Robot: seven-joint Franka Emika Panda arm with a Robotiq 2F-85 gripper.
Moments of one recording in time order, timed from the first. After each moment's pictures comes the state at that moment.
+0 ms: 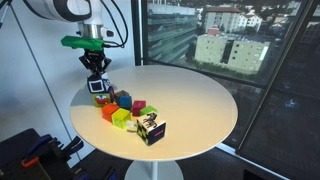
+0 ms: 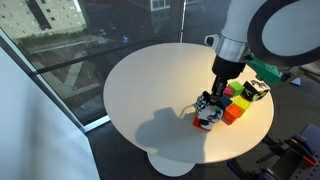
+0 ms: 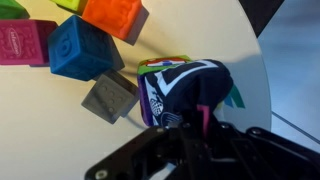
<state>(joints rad) 0.14 -0.03 0.09 -2.41 0.12 2.34 -0.36</state>
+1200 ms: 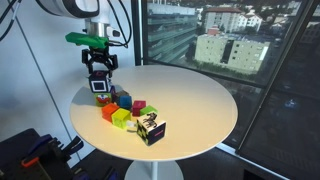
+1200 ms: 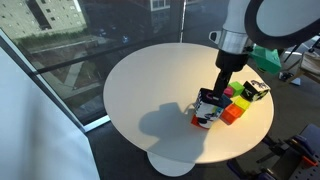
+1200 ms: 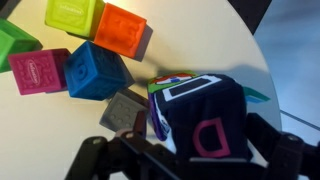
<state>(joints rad) 0.10 -0.01 0.08 -2.36 0.12 2.23 -0.31</state>
